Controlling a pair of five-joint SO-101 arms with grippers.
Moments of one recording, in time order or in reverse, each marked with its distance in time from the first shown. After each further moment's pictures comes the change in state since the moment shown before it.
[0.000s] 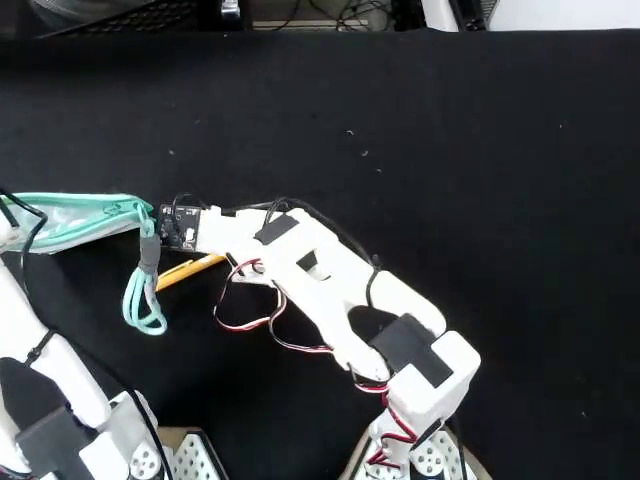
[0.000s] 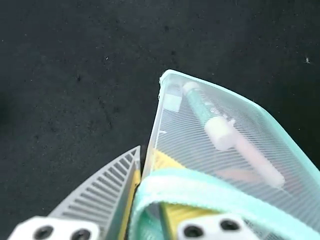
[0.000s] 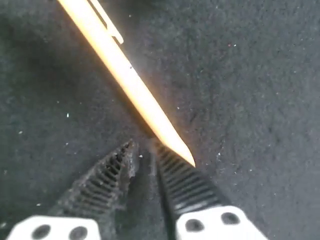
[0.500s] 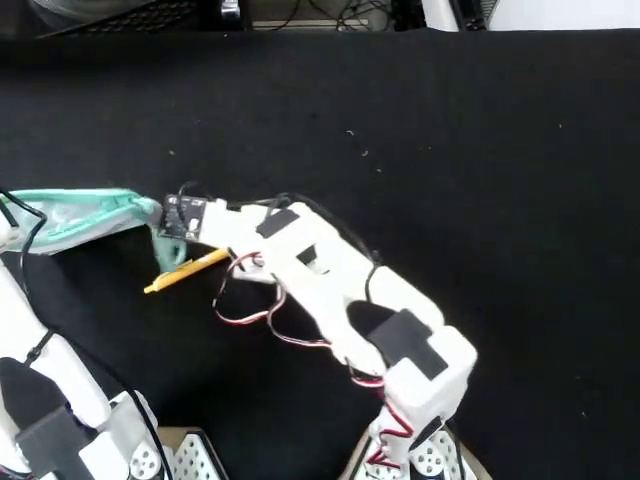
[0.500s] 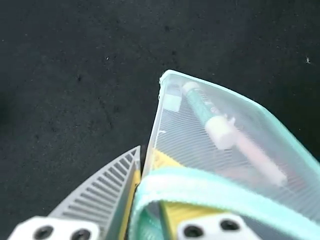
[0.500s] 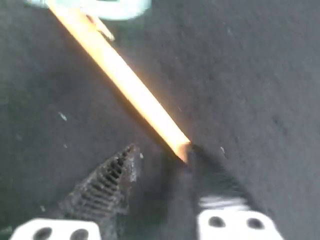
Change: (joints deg) left arm 0.0 0.0 0.0 0.0 0.0; right arm 0.3 2.8 -4.0 4.0 -2.9
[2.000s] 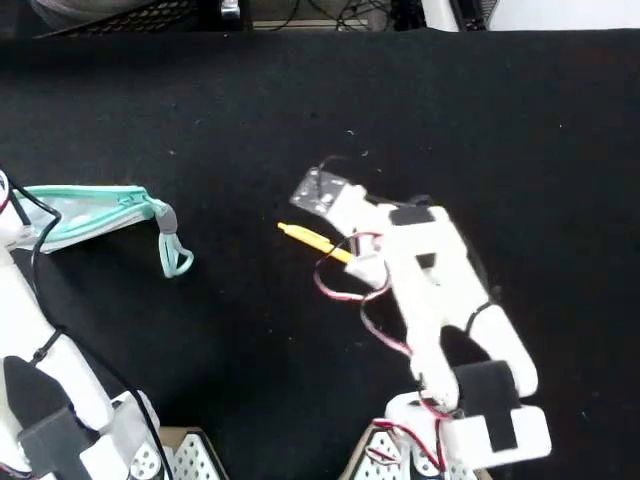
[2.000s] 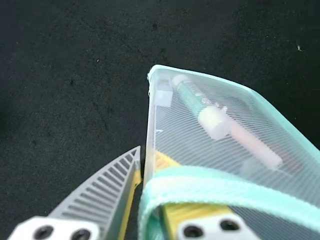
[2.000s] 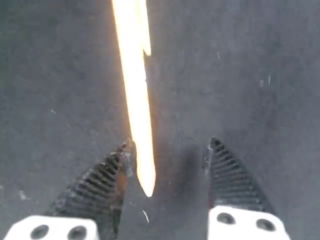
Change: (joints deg) left arm 3.3 0.0 -0.4 1.1 -1.3; right arm 26.7 -24.1 21.8 9.1 2.7
